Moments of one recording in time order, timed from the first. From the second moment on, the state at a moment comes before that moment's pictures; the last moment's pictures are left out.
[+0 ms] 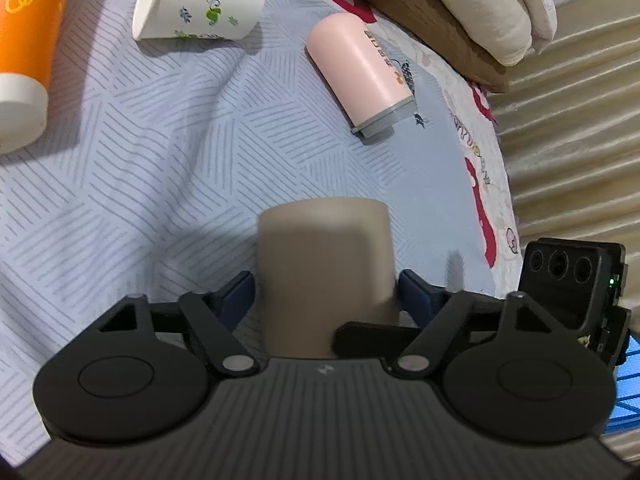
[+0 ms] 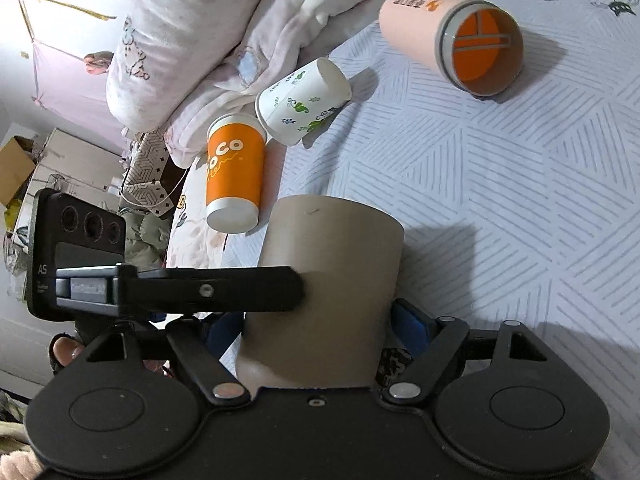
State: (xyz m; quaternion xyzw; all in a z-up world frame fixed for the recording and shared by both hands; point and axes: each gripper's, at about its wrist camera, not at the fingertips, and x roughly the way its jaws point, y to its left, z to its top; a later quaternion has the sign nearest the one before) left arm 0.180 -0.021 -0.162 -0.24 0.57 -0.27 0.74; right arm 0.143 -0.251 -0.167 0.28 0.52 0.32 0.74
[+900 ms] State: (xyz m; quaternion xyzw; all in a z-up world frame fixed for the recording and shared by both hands) left arm 0.151 -0.037 -0.115 -0.08 0.44 -0.30 0.85; right arm 0.105 -0.197 -0.118 0.01 0.35 0.29 0.89
